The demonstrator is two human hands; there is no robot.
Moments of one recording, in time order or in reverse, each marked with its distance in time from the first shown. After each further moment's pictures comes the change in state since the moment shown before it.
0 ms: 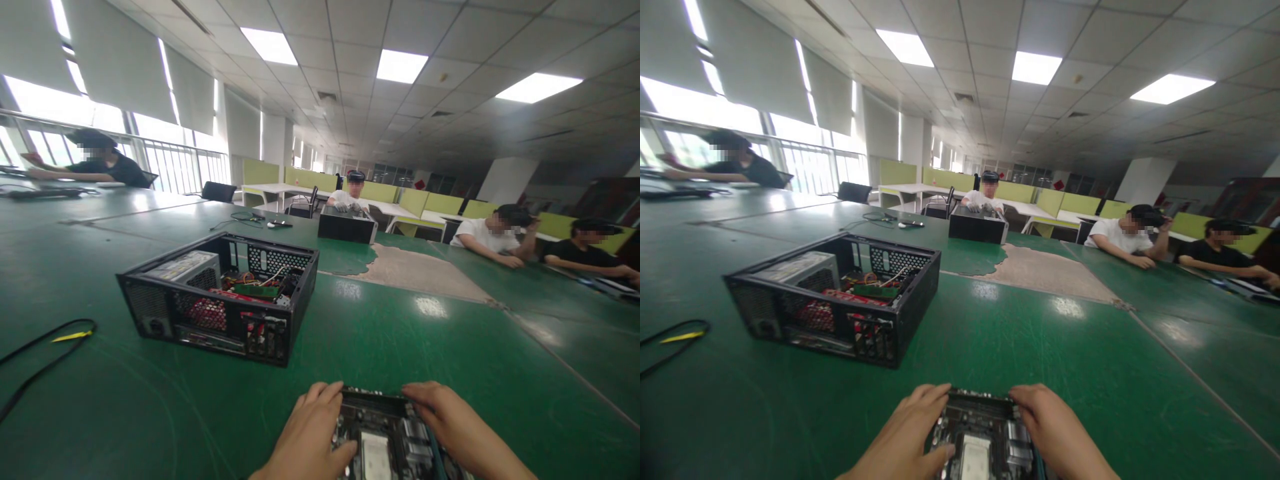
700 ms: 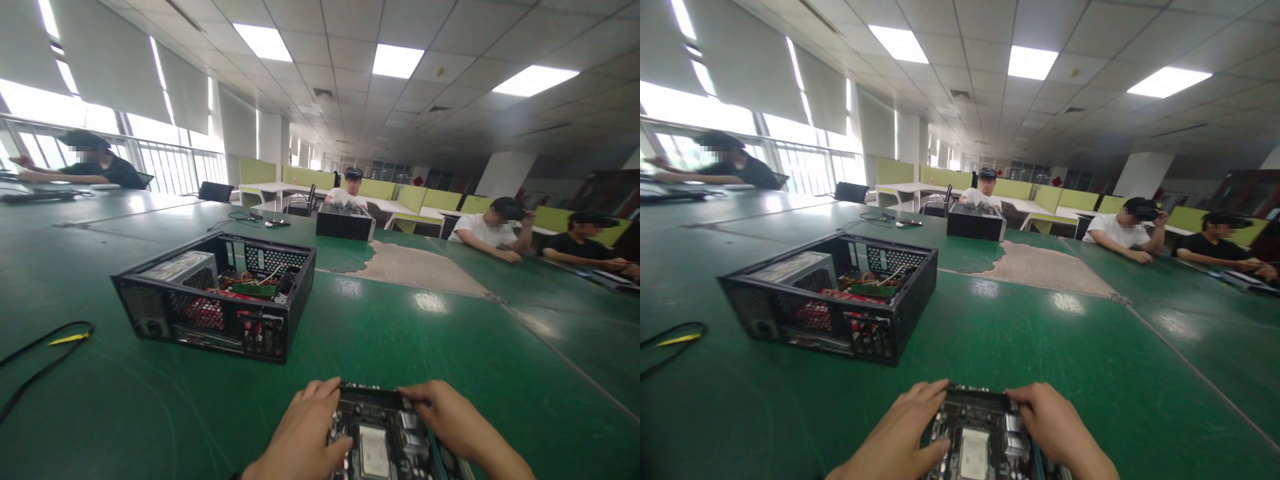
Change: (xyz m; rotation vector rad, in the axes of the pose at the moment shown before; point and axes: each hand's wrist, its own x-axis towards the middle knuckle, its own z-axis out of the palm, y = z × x) left_hand 0.001 -0.006 0.000 0.065 -0.003 0.020; right_hand 0.001 -0.003 -0.001 0.063 -0.076 0.128
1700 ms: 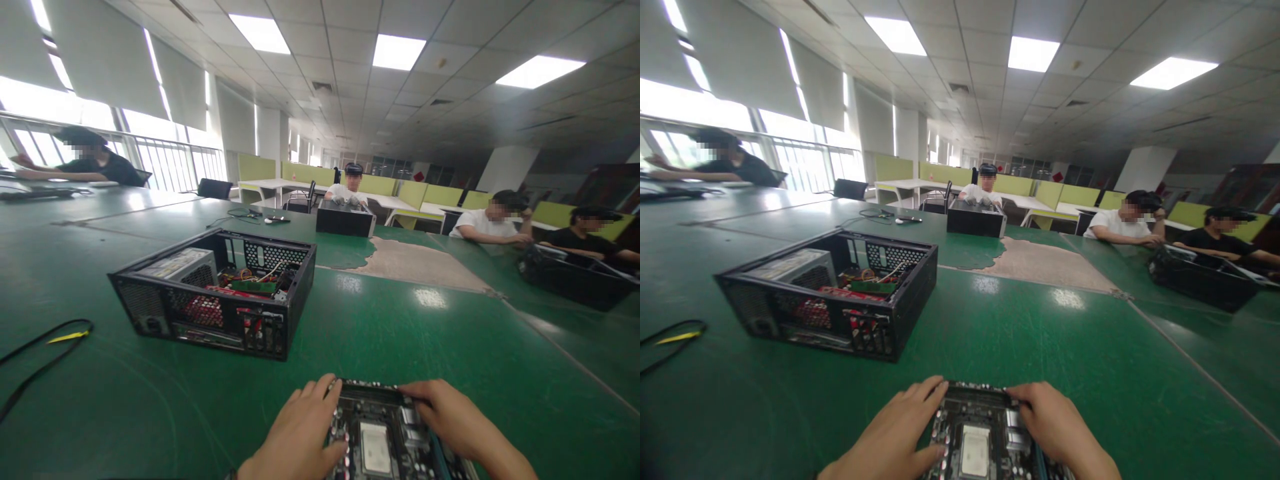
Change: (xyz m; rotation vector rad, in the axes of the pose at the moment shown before) left_hand -0.003 0.005 -0.007 0.140 -0.111 -0.063; right_hand -0.005 -0.012 -0.004 -0.019 -0.016 -0.047
